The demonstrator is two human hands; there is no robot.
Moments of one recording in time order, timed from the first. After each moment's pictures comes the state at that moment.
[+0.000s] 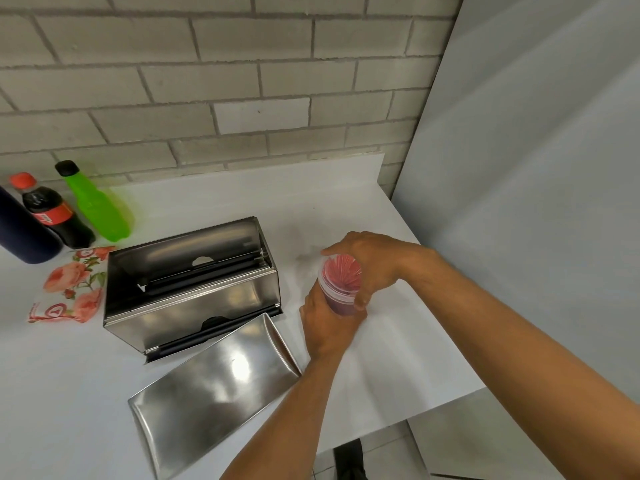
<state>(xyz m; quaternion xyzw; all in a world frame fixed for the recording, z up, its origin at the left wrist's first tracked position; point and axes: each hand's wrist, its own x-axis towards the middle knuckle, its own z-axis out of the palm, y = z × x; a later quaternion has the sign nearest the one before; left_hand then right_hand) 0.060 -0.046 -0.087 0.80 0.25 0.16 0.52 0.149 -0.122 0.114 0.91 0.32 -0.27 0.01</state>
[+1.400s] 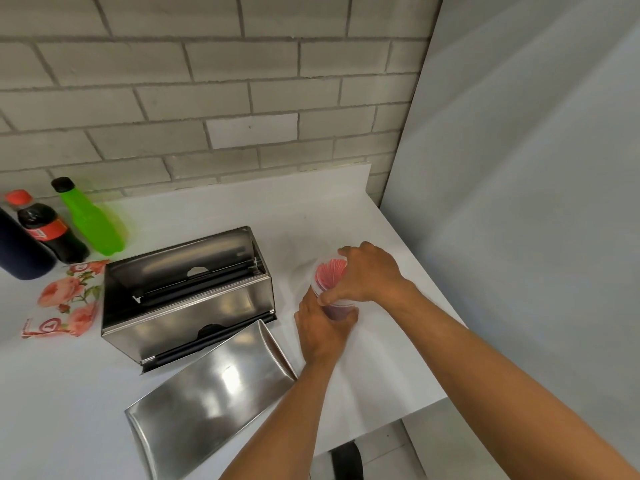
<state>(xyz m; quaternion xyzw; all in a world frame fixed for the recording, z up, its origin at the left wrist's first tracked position) 0.058 -0.047 -0.085 0.80 0.24 0.13 0.53 0.111 -0.118 0.092 0.98 0.14 -0.13 -0.07</state>
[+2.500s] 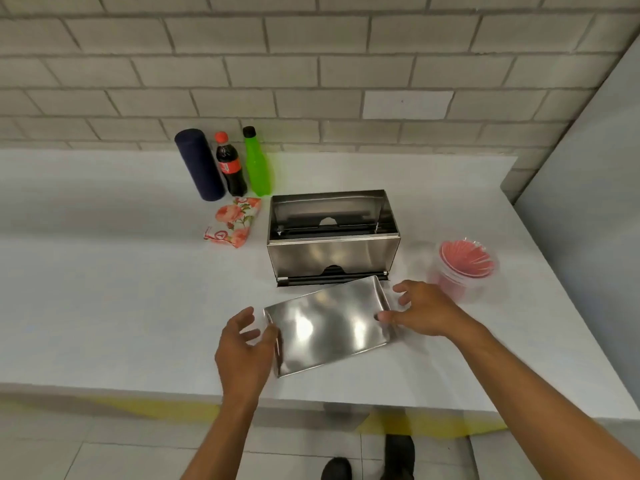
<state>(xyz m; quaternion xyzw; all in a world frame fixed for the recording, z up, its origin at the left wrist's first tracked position) -0.207 0.153 -0.027 0.67 0.48 0.23 0.52 0.026 -0.067 0.024 0.91 0.22 -0.29 -0.19</state>
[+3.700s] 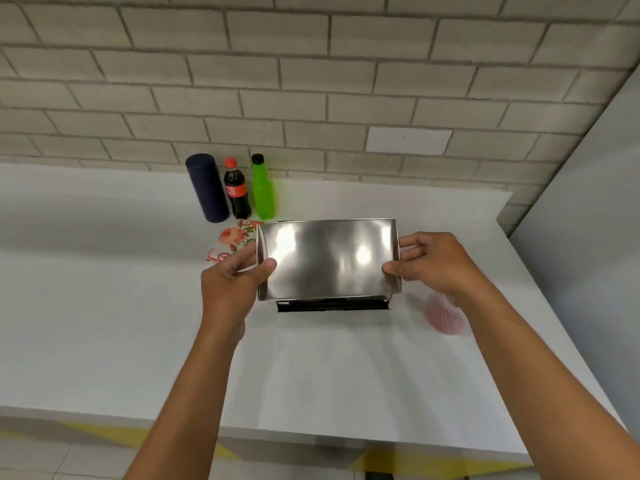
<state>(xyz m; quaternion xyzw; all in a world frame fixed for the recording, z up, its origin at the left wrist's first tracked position) -0.134 0.223 0.079 0.60 0.34 0.30 0.66 0.064 -0.031 0.125 0.83 0.16 -0.19 -0.50</state>
